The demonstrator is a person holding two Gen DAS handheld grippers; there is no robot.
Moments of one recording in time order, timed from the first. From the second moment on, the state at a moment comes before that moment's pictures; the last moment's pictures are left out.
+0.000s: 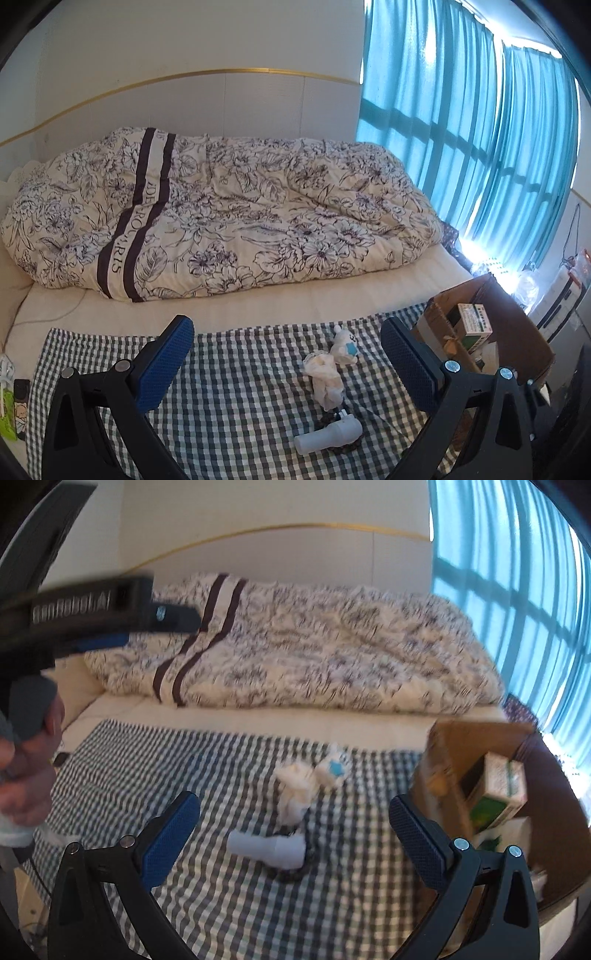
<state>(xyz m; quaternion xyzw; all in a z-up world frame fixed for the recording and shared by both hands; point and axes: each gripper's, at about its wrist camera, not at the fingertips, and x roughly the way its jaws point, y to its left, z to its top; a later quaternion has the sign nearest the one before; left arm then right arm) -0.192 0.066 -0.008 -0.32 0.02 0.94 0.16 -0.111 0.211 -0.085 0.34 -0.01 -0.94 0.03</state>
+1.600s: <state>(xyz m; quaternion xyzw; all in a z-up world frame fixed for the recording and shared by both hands) -0.296 0.093 -0.180 -0.46 0.06 0.87 0.17 -0.177 0.181 -0.227 0.43 -0.02 -0.90 0.02</state>
